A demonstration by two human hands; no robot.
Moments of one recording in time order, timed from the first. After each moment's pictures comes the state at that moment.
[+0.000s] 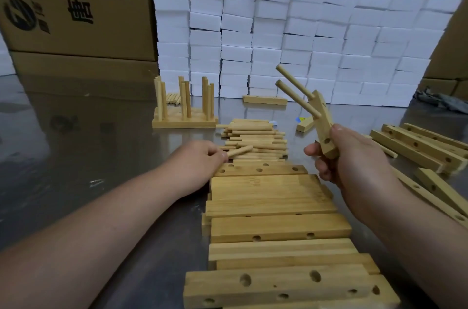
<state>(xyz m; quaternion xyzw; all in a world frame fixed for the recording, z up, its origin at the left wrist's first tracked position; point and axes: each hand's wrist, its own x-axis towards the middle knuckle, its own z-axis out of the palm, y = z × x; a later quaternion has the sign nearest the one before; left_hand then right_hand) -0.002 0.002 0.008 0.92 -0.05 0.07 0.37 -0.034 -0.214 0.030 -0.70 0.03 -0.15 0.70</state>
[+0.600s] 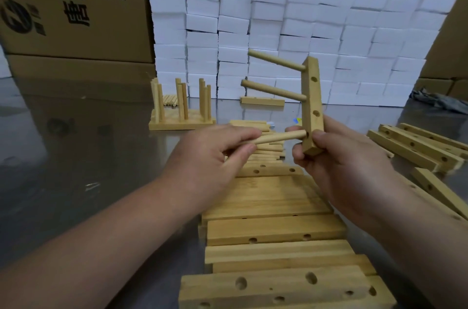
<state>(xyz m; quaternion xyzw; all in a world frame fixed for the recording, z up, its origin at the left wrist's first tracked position) -0.049 -0.020 0.032 0.82 -0.28 0.31 0.38 -0.045 -0.205 0.034 -0.59 -0.17 -0.06 0.79</state>
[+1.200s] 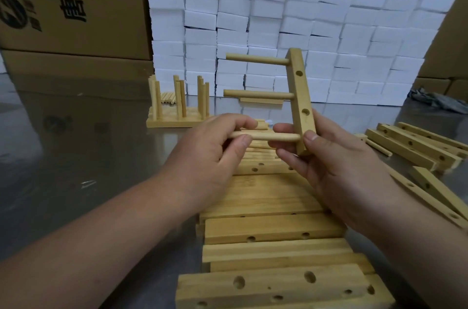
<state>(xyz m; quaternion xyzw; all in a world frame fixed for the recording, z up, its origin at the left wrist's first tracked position) -0.053 -0.021 0.034 0.84 -0.26 0.25 0.40 -0.054 -0.202 0.033 -0.61 -0.21 -0.04 0.76</state>
